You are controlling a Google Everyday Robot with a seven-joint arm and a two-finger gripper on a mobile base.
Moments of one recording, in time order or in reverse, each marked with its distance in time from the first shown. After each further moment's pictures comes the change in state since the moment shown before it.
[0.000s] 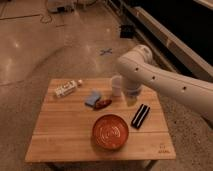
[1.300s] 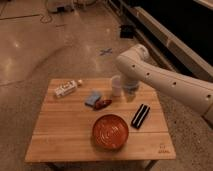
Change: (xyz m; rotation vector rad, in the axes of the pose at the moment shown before) arm -0.008 -0.046 0.025 -0.013 -0.005 -0.012
